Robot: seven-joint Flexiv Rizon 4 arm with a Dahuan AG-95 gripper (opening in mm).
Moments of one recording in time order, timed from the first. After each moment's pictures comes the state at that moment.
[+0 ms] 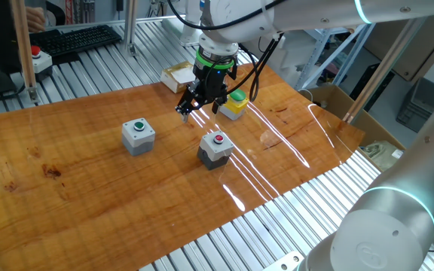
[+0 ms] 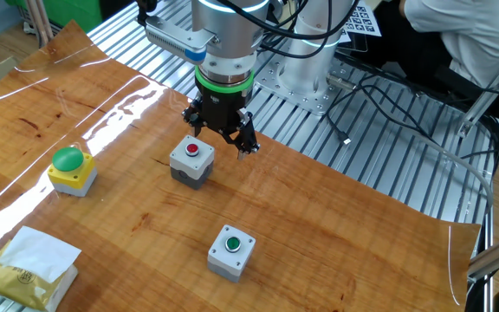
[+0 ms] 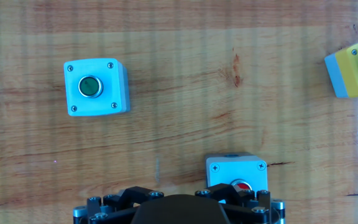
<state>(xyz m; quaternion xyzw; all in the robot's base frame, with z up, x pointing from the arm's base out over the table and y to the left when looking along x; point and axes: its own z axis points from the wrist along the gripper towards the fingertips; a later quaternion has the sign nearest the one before) 0.500 0.000 0.170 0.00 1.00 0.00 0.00</state>
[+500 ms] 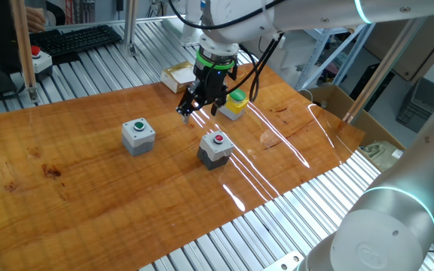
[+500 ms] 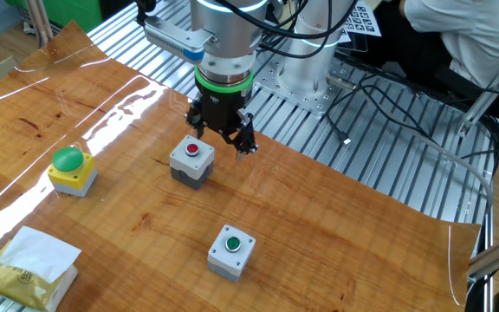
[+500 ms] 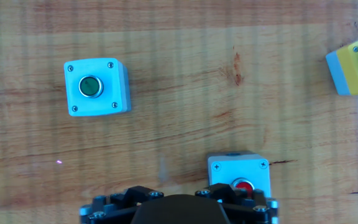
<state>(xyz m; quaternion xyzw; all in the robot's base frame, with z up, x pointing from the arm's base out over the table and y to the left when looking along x) 0.499 0.001 0.166 0.02 1.00 0.02 0.00</state>
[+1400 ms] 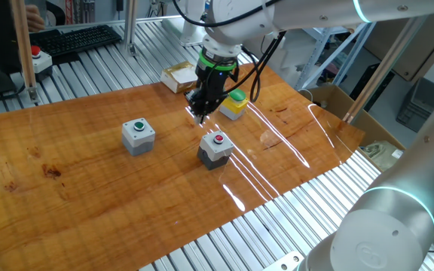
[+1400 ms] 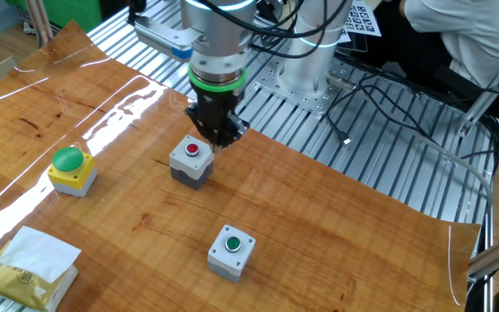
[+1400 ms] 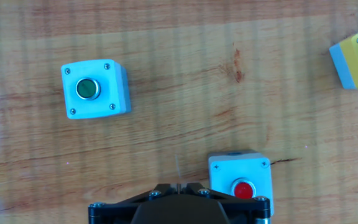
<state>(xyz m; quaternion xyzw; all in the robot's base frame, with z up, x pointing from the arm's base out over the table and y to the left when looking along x) 0.501 -0.015 0.161 0.02 1.00 0.02 0.00</state>
